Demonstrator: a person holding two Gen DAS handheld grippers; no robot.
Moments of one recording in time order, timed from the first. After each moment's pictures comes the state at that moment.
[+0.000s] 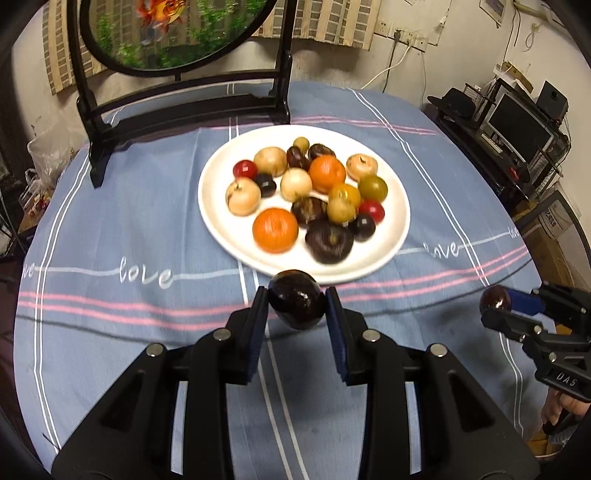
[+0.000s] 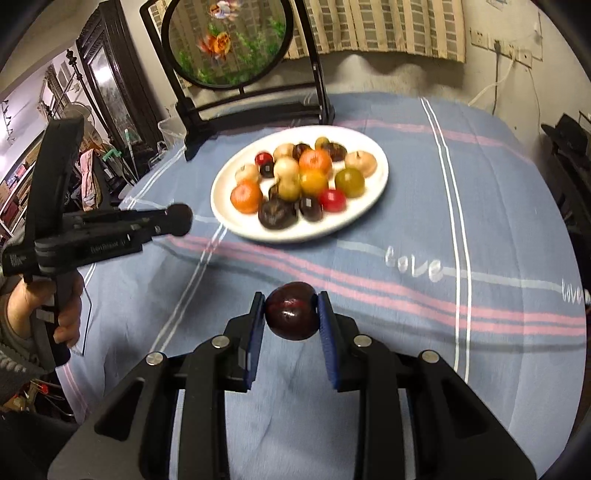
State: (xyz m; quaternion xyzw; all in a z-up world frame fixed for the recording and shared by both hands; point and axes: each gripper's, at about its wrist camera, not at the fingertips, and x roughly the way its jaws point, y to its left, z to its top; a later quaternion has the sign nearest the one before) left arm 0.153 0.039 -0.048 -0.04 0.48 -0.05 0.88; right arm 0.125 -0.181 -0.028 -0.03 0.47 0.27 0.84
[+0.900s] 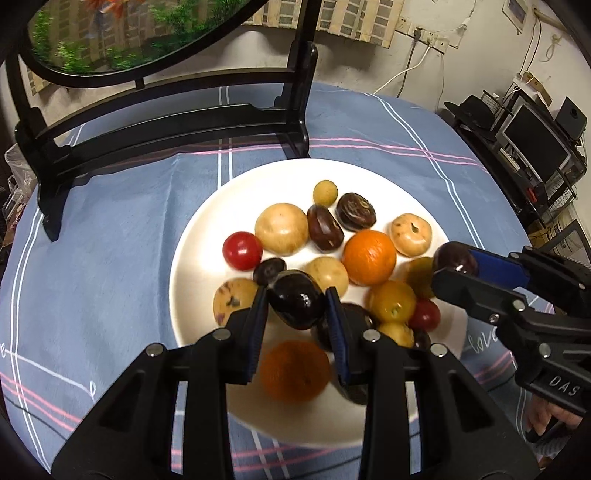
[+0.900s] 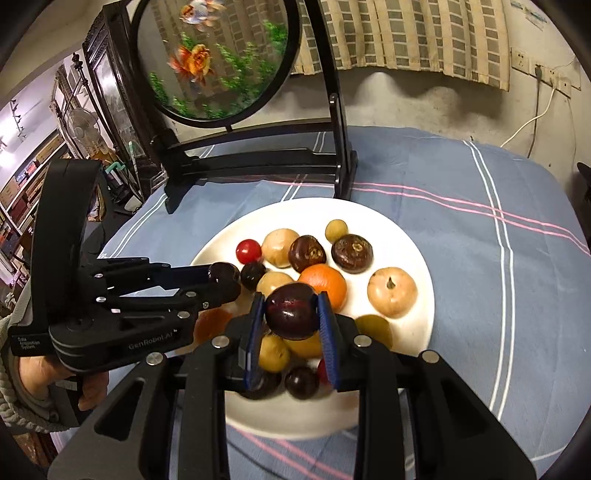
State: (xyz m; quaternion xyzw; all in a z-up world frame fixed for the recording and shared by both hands) left arm 0.291 0.053 -0.081 -0.05 0.49 -0.05 0.87; right arm 0.282 -0.108 -0.046 -0.03 0.45 0.31 0.84
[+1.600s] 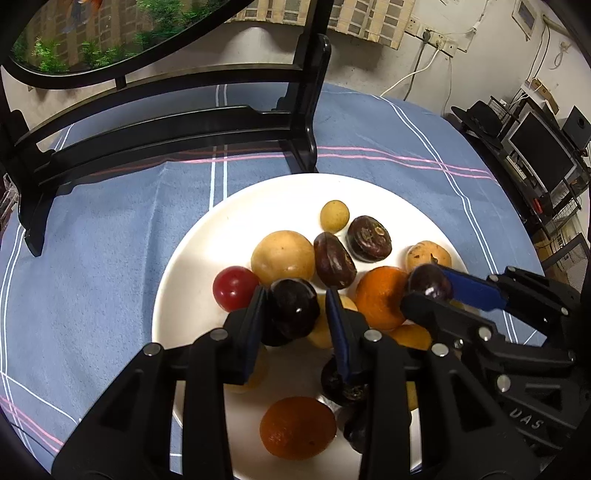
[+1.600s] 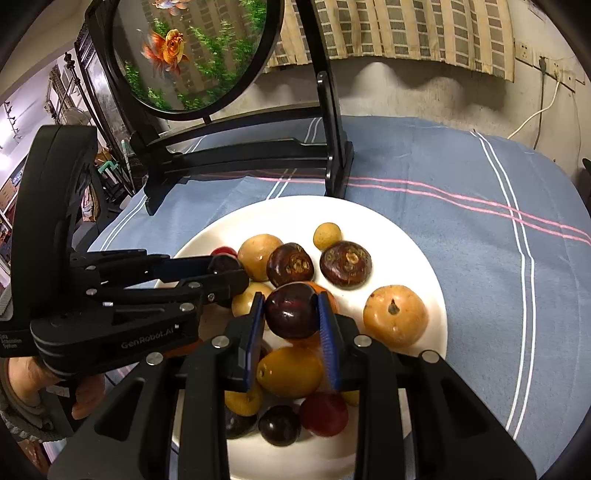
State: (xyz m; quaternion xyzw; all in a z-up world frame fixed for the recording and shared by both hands) left arm 0.326 0.054 -0.094 -0.06 0.49 -0.04 0.87; right arm 0.315 -0.096 -0.073 -0.03 0.46 0.31 0.83
